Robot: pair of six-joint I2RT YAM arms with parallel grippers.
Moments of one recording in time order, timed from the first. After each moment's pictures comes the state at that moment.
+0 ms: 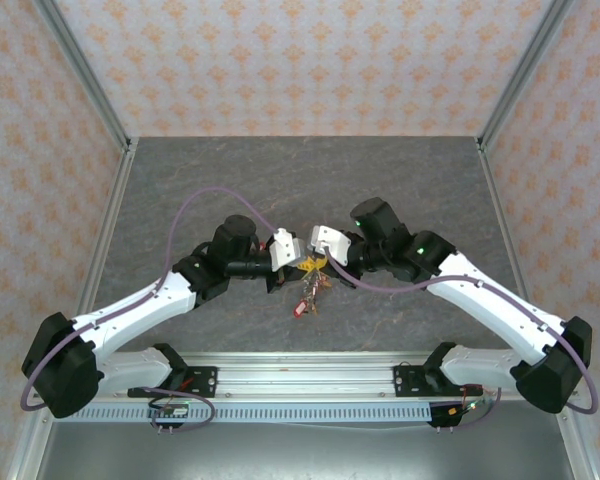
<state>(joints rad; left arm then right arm) -0.67 1.17 0.75 -0.03 0.60 0.33 0.77 1.17 1.09 -0.71 -0.36 -0.51</state>
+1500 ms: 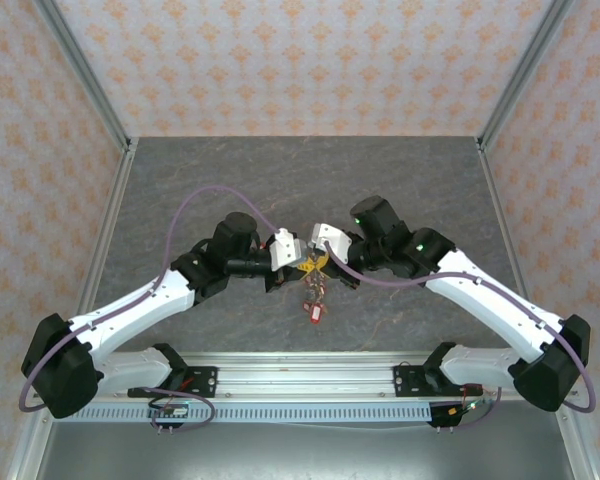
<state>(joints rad) -0.67 1.17 0.80 -0.12 0.60 0.38 0.76 1.18 1.11 -0.75 -0.39 -0.47</state>
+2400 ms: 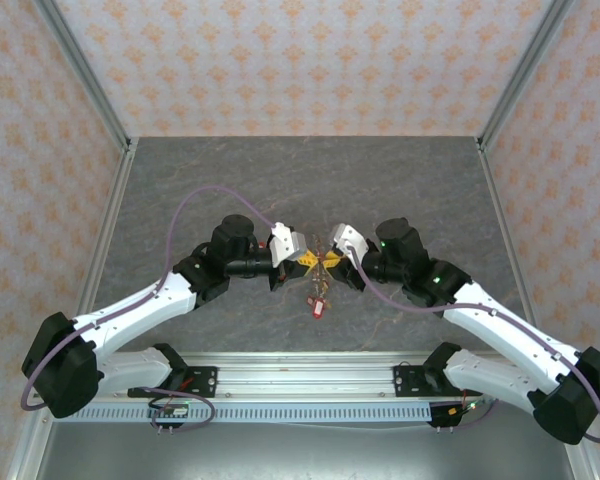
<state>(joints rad) -0.67 1.17 0.74 0.06 0.61 0.22 0.71 0.96 0.79 -0.36 -0.34 -0.26</state>
